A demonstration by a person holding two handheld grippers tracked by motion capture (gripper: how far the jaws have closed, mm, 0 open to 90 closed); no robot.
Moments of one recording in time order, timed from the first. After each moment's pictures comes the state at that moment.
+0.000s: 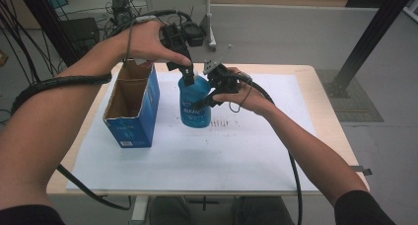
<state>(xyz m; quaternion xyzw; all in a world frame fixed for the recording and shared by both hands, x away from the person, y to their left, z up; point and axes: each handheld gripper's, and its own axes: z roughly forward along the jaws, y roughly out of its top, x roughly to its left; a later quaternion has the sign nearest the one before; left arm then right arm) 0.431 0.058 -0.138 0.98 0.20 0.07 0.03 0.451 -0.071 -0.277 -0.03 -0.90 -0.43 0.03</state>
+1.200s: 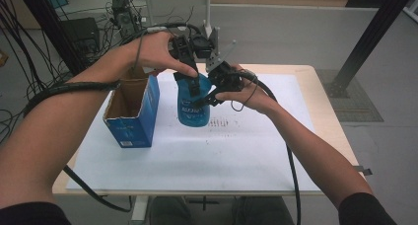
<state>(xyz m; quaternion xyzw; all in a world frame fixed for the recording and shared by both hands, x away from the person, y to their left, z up) 0.427 0.045 -0.156 0.99 0.16 0.04 0.03 0.439 -0.076 -0.257 0.00 -0.89 -0.45 0.03</state>
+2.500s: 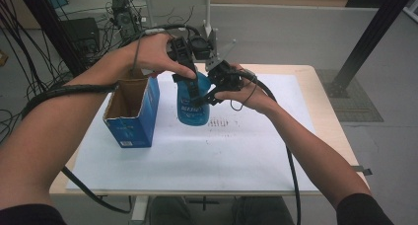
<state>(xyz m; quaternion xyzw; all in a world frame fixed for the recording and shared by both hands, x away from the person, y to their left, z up) 0.424 0.047 -0.157 0.99 0.15 0.04 0.04 0.439 -0.075 -0.255 -0.01 -0.89 -0.46 0.03</state>
